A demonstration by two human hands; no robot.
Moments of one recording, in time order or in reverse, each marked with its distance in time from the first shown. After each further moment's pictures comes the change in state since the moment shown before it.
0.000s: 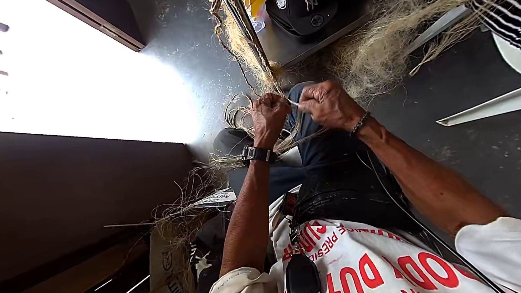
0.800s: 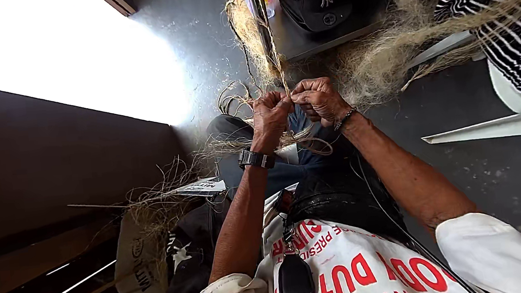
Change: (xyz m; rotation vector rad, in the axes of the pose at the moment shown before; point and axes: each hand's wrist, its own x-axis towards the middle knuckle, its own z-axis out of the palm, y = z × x) left_hand -0.023 -0.004 -0.002 -0.509 0.006 -0.053; right_hand 0.029 0.010 0.030 0.847 -0.075 0.321
